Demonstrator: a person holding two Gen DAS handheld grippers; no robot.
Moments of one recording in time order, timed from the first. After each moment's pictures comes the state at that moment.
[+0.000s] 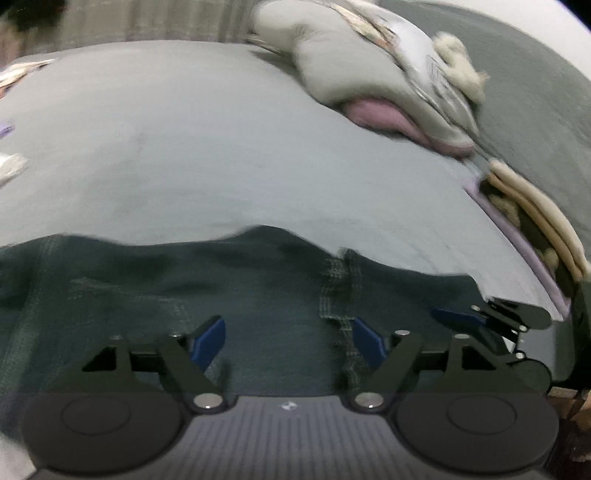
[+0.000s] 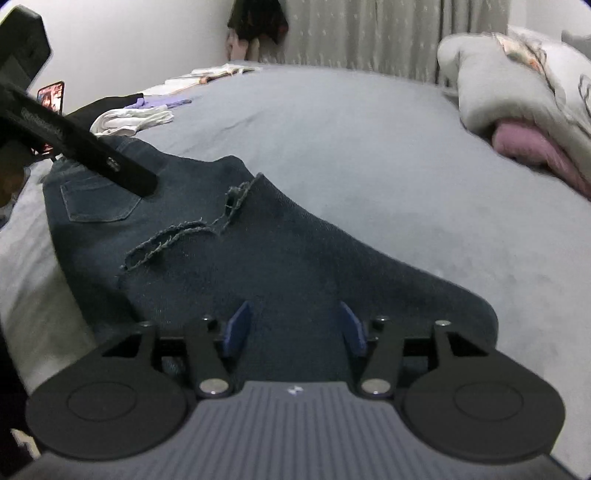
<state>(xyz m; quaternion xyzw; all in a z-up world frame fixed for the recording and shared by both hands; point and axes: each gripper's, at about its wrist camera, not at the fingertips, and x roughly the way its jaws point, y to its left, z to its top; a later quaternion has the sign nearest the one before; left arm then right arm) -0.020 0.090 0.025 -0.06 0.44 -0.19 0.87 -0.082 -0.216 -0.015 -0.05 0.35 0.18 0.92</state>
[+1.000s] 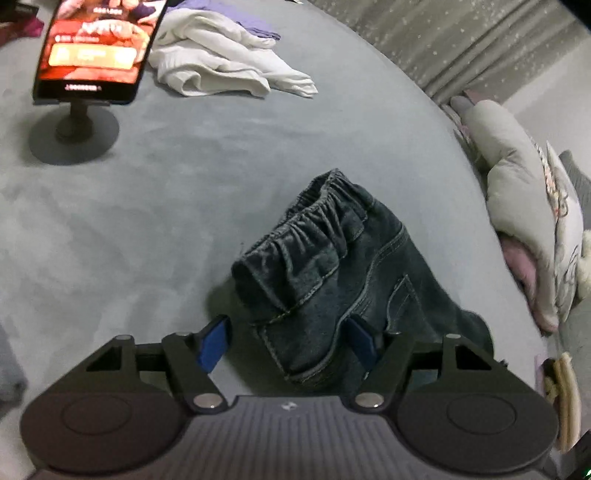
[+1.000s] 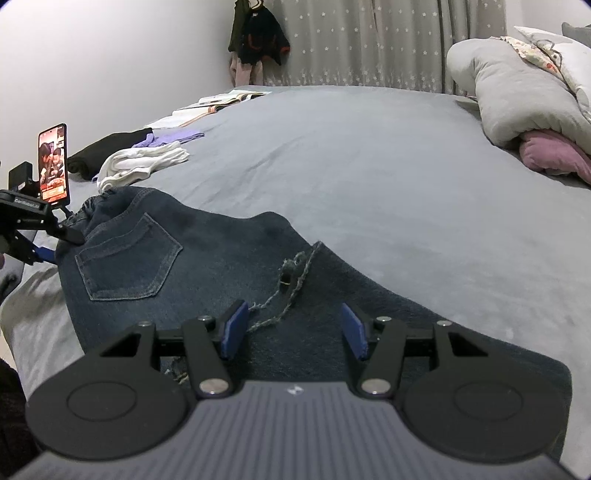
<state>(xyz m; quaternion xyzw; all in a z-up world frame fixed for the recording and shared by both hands) -0.028 0.271 -0.030 -0.30 0.46 0.01 0.84 -0.049 -0.167 -0.001 0.00 0.33 0.20 0.92</state>
